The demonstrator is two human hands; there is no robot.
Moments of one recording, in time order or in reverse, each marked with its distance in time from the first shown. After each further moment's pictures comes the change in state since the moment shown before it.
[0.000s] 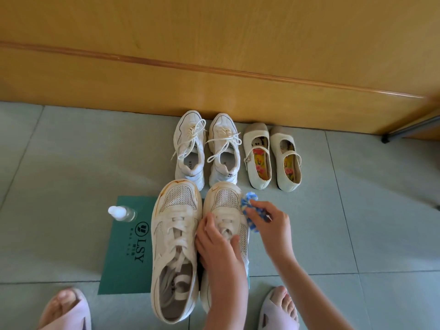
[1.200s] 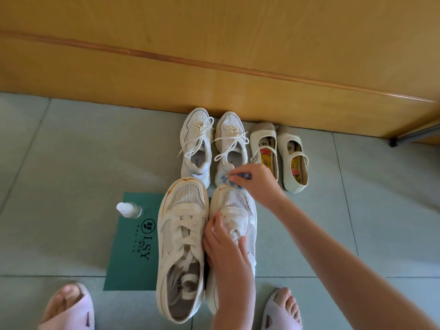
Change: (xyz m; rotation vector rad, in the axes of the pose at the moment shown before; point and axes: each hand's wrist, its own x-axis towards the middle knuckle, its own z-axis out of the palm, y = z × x) left_hand -0.003 -0.005 0.001 0.005 0.017 0.020; right_hand 0.065 -0.077 0.027 -0.438 -0.393 -0.277
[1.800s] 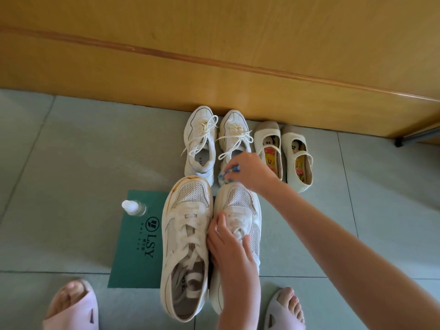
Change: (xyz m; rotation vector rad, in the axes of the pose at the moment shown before) left_hand 0.000 0.003 -0.002 -0.022 0.012 -0.019; right_hand 0.027 -0.026 0.003 -0.333 -0.160 -0.033
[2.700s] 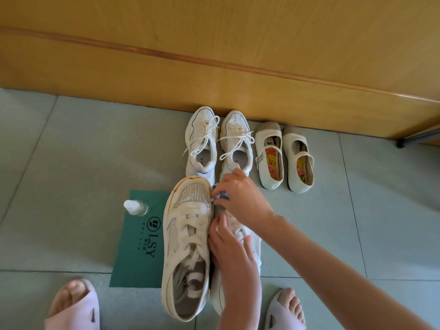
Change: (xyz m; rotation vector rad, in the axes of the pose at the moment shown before) left_hand 0.000 0.001 -0.002 -0.022 0.004 -0.003; right_hand -0.036 -0.012 0.039 -0.104 0.114 -0.232
